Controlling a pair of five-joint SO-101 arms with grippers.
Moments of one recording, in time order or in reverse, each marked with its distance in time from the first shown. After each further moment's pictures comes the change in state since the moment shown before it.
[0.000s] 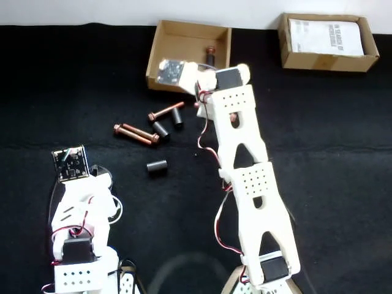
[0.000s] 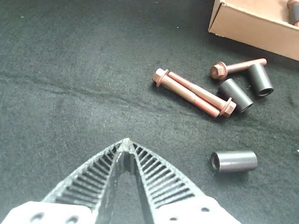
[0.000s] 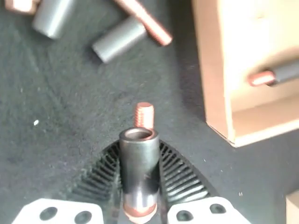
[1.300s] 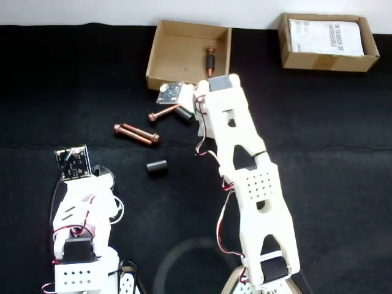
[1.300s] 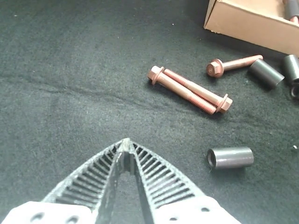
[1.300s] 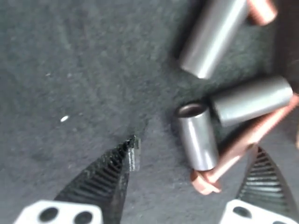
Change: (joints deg) left arm 1.1 0.5 0.0 0.0 0.0; right arm -0.5 -9.4 36.8 -12.4 3.4
